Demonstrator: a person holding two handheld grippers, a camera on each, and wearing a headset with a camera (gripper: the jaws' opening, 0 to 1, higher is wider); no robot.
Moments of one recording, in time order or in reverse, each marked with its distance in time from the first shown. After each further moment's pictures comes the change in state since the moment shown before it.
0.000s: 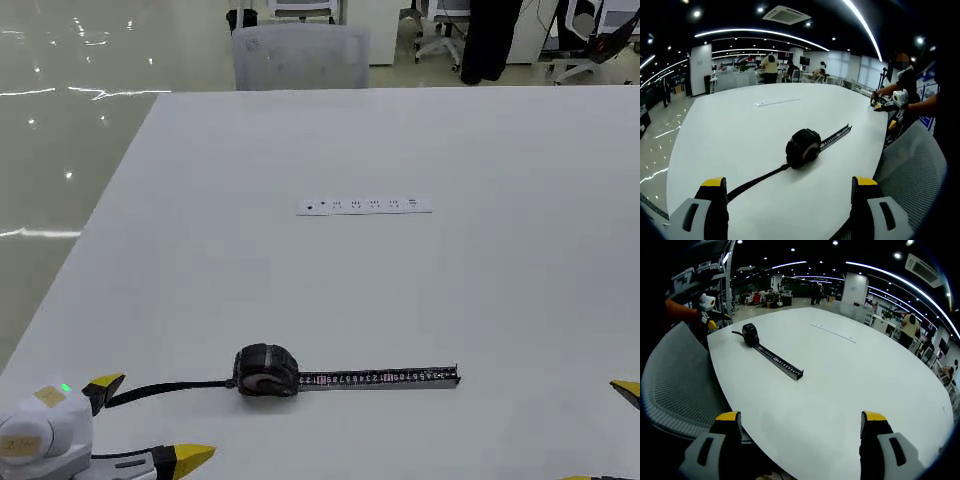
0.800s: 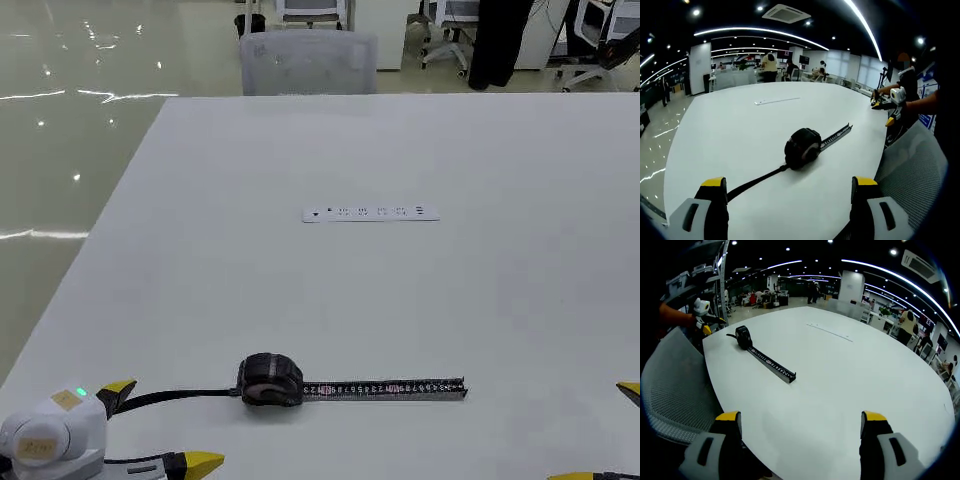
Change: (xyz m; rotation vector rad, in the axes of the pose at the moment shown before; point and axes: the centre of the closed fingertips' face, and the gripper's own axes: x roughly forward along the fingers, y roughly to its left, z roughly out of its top) left arm 0.010 -0.002 -0.002 -0.003 0.005 -0.004; right arm 0.009 -0.015 0.005 0.030 0.002 -0.014
